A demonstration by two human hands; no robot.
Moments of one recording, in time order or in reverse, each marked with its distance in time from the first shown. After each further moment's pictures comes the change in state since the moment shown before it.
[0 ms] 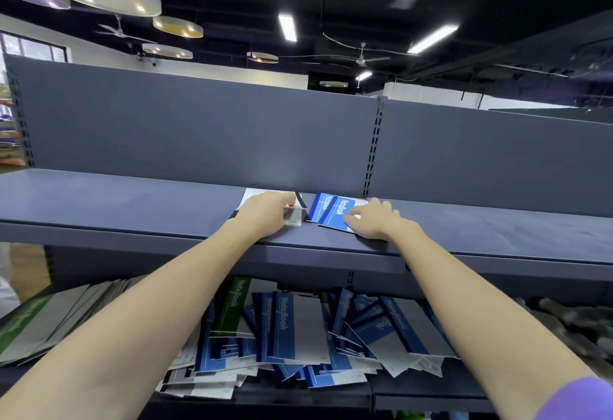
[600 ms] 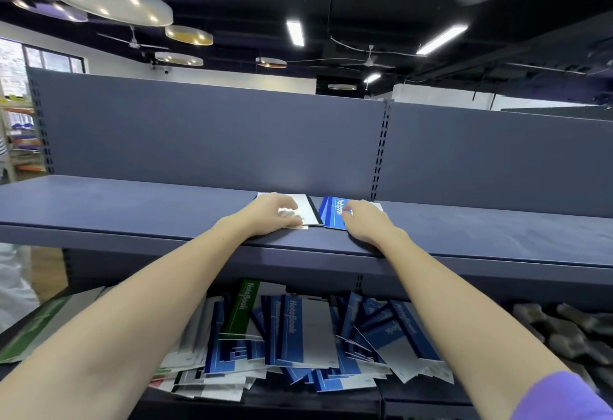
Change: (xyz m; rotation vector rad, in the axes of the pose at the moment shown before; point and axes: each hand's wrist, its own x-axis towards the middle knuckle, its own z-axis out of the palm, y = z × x) left_hand 0.003 -0.028 -0.005 -0.363 -0.120 0.010; right_hand 0.018 -0.020 0.017 0.213 0.158 -0.097
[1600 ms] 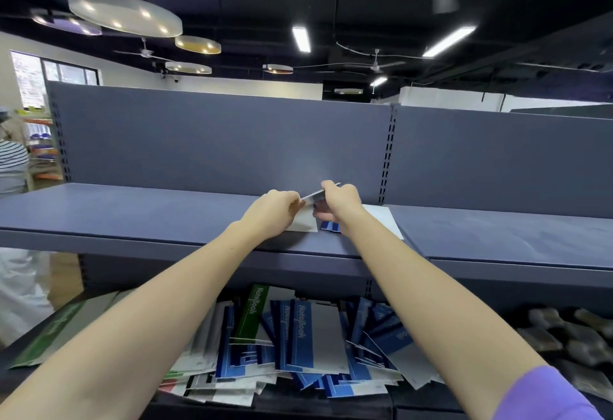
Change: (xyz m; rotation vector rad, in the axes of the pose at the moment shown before) left_hand -0.010 0.019 -0.007 0.219 0.213 0.000; right_hand 0.002 -0.090 -0.013 1.179 0.065 0.303
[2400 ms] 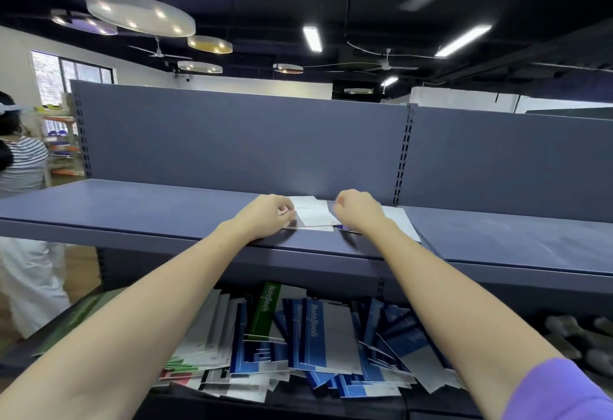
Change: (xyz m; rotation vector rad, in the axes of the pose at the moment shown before) left_hand -0.012 -0.049 -0.013 -0.116 -0.114 -0.081; right_hand 0.016 0.016 -0.011 -1.121 -0.023 -0.370
